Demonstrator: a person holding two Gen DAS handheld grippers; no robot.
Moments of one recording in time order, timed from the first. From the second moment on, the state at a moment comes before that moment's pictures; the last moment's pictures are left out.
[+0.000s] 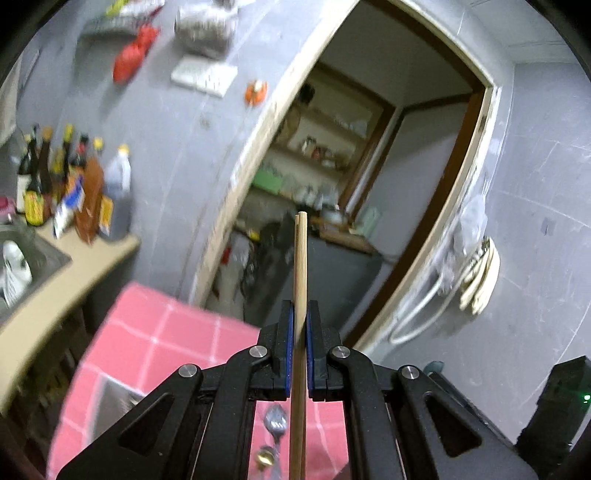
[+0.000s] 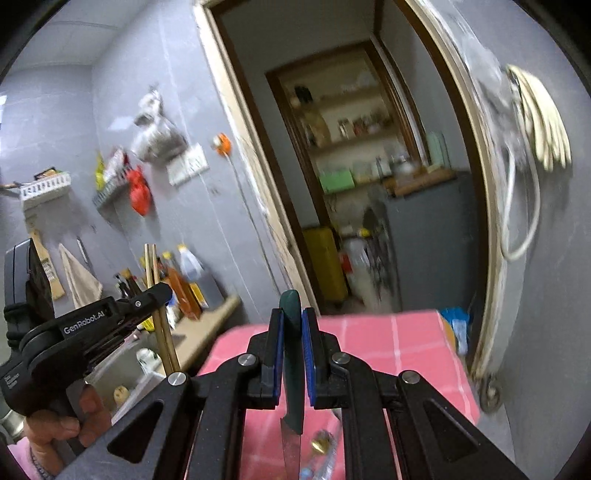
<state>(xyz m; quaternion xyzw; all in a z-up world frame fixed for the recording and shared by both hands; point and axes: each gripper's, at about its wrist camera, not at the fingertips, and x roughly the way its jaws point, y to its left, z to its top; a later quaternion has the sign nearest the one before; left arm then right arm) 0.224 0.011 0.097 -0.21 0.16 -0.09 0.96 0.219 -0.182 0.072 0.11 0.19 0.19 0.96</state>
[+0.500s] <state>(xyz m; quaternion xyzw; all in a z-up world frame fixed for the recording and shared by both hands) 0.194 0.089 0.104 -0.18 0.09 -0.05 0.98 0.194 -0.093 0.111 0.12 0.11 0.26 0.95</state>
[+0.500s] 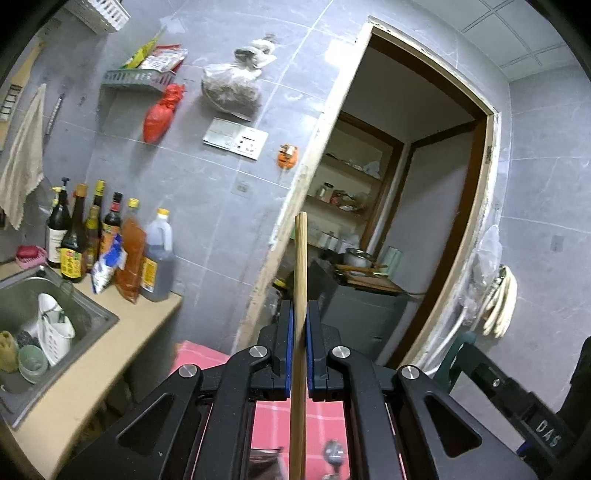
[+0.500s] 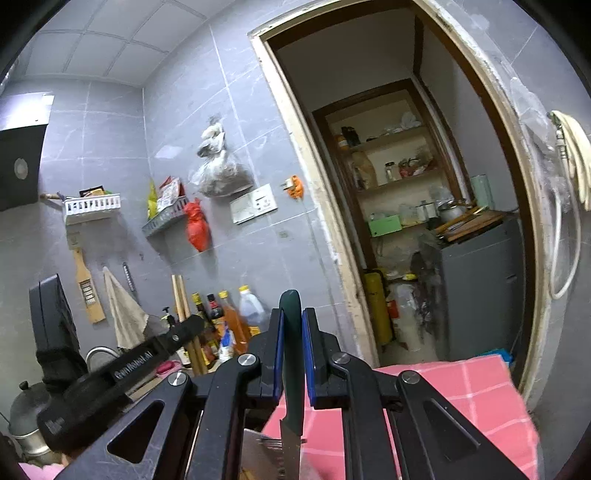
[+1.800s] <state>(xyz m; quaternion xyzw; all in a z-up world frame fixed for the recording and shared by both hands) 0.189 0.101 0.017 -0.16 0.15 -0.05 0.97 0.194 -0.035 0.019 0.06 0.22 0.24 0.94</state>
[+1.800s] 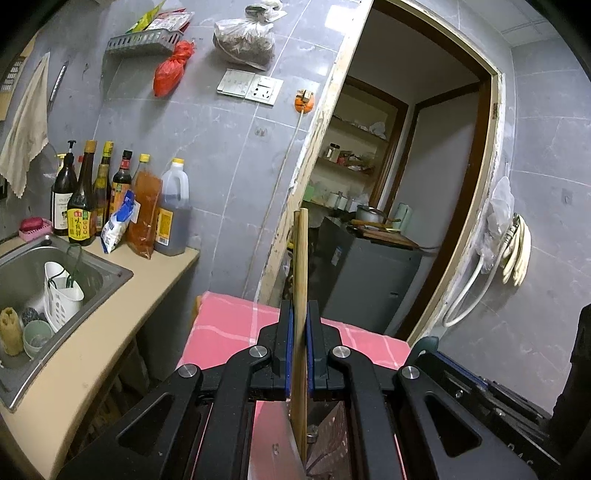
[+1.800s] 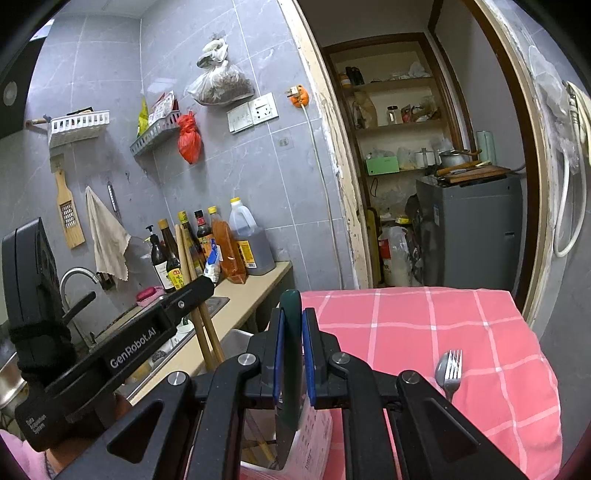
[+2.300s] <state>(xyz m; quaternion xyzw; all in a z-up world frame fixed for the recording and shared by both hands) 0.184 0.106 0.016 -0.17 0.18 -0.07 0.97 0.191 -0.044 0.022 0.07 0.23 0.25 0.94</state>
